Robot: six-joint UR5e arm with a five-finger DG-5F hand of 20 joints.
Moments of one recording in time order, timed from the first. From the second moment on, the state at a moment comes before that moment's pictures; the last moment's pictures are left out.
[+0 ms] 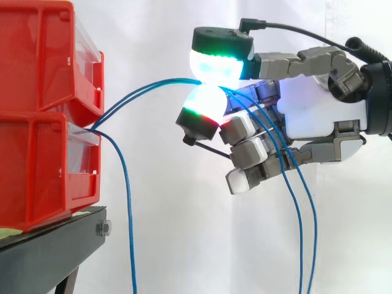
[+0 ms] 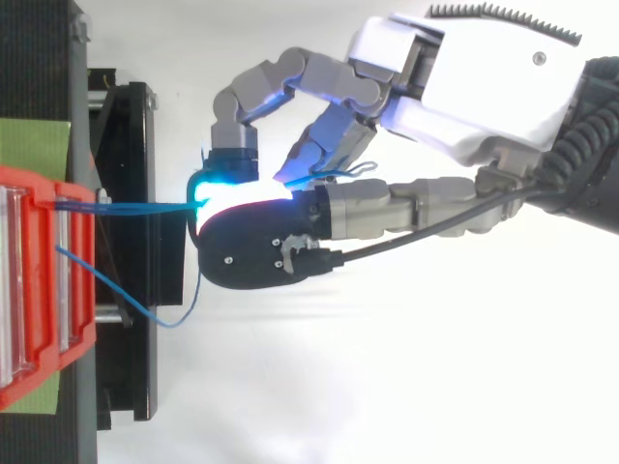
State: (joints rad) arm 0.19 -2.23 -1.11 -2.97 -1.13 -0.17
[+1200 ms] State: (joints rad) arm 0.19 -2.23 -1.11 -2.97 -1.13 -0.17
